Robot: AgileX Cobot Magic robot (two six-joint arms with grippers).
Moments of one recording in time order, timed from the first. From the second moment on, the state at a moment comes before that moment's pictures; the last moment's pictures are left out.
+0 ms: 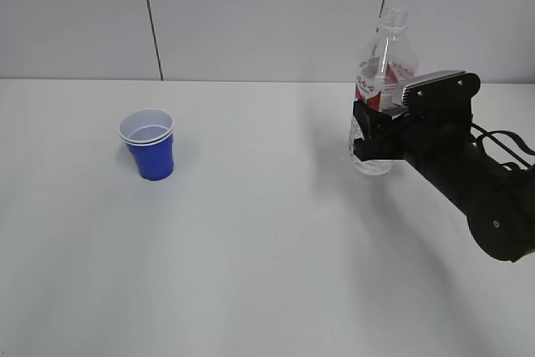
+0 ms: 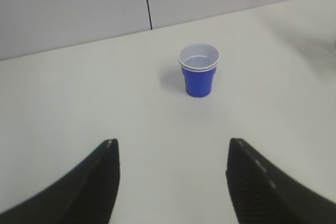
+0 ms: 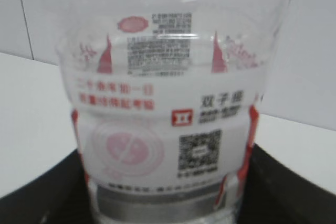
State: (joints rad) left arm -0.33 0.38 -0.49 0.11 0.62 -0.07; right arm 0.25 2.03 -0.75 -0.04 -1.11 -0.14
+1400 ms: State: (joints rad) left arm -0.33 0.02 -0.53 0.03 1.13 -0.02; right arm 0.25 2.03 -0.80 -0.08 -1.08 -0.13
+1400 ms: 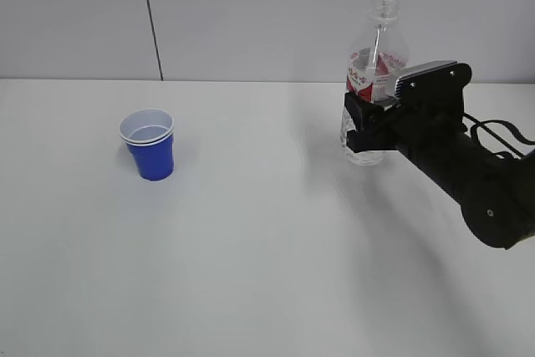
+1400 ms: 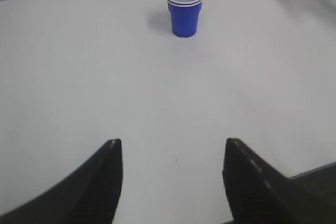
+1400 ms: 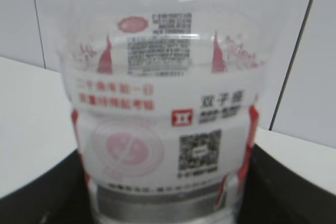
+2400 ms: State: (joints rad) left arm -0.33 0.02 -0.52 0.03 1.11 -0.02; right arm 0.25 2.23 -0.97 -0.07 -1.08 -0.13
